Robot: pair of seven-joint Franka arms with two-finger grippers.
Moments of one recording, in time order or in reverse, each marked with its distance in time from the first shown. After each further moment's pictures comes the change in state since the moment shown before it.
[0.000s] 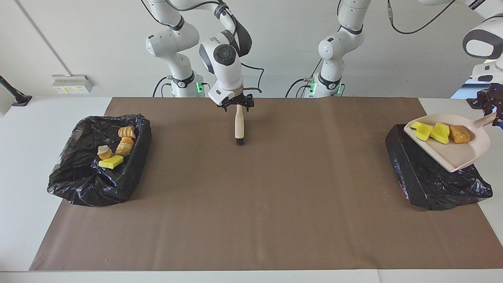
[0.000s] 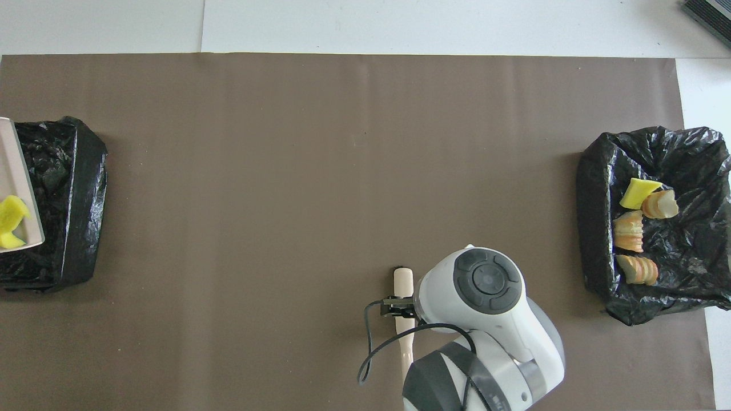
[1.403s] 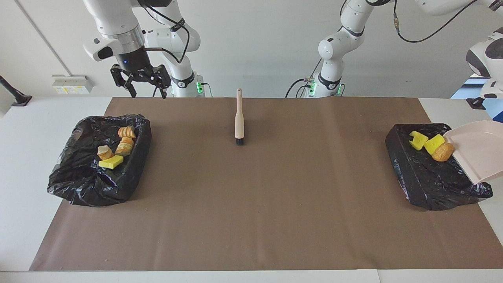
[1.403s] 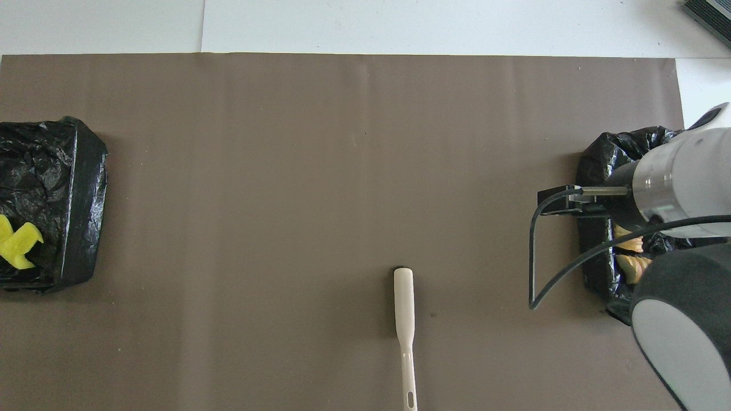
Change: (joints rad) left arm -0.036 0.098 -0.013 0.105 0.667 0.129 -0.205; right arm -0.440 -0.009 -0.054 0.562 -0.140 -0.409 -0.395
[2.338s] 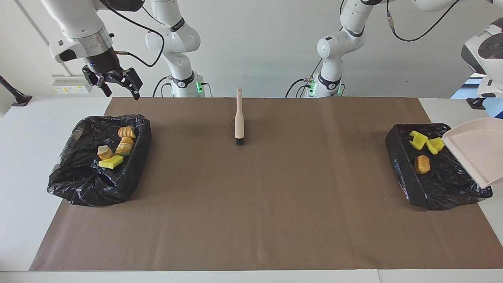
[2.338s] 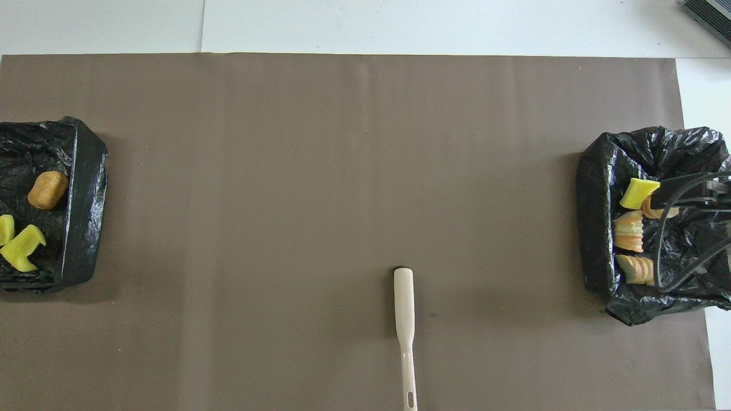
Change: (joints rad) left arm -0.133 -0.006 -0.017 0.072 -0.074 -0.256 -0.106; right arm 0.013 -0.003 -0.127 -0.016 -0.007 -0.007 -0.014
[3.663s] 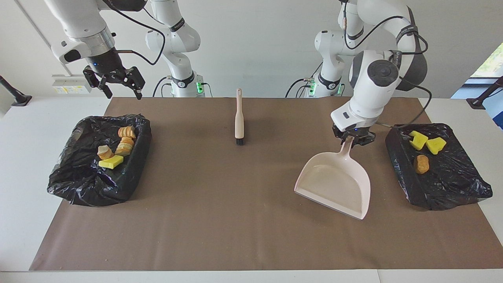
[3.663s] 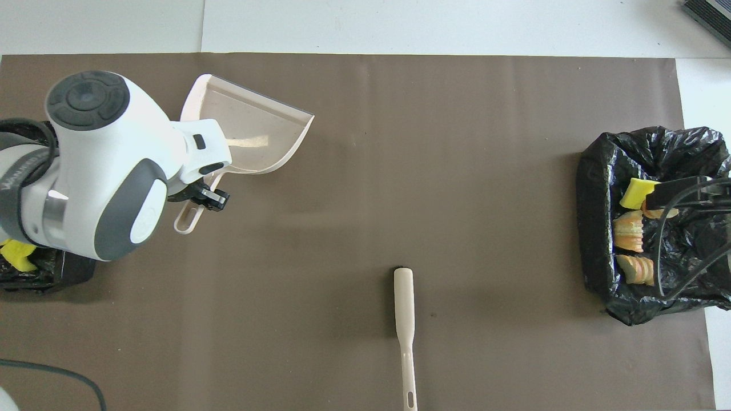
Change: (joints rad) left arm -0.661 0.054 -0.013 -0.065 -0.821 -0.320 -1.461; right arm 0.003 0.000 0.007 -0.001 0.000 0.004 -0.089
